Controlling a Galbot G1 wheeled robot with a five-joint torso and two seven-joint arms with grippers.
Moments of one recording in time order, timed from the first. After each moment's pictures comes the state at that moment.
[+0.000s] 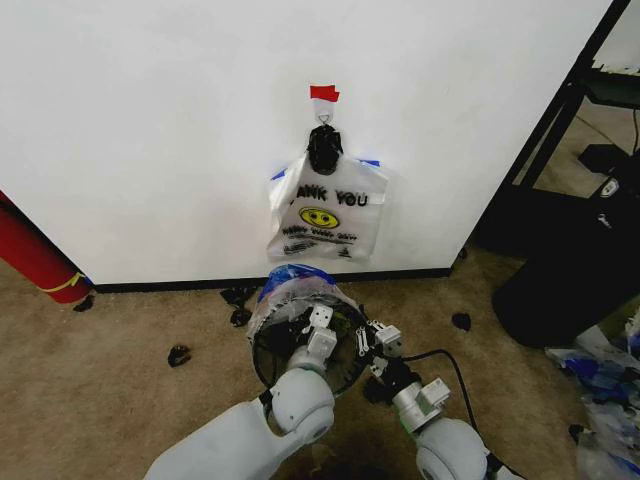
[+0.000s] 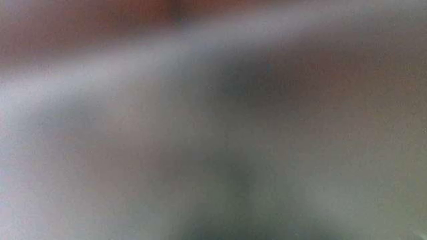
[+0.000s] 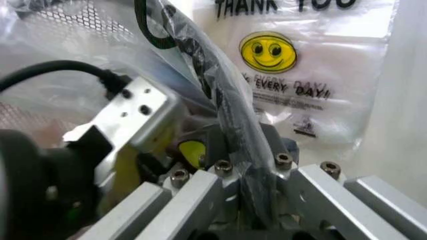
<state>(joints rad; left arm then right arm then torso) 0.78 -1.15 0.45 -1.85 -0.54 0.60 -0.89 -1.34 1.05 0.04 1.99 0.31 0.17 0.11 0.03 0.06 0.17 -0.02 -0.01</state>
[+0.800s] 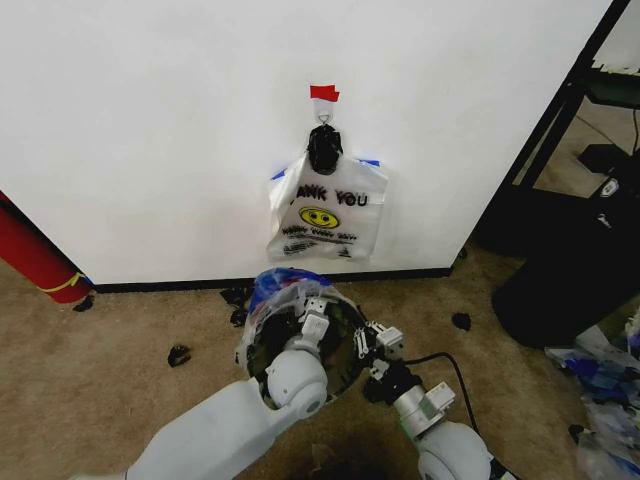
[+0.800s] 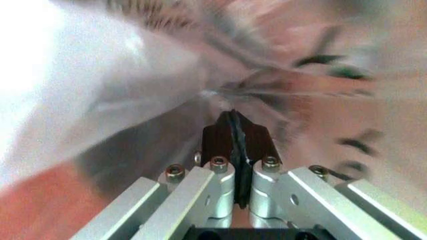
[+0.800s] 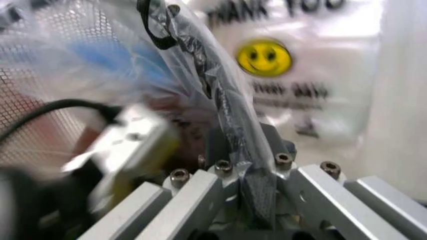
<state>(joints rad) 0.77 -1.10 0.44 -1.88 -0.62 0.60 -0.85 -1.35 1.06 0.05 2.02 0.40 0.15 0.12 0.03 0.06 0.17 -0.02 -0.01</state>
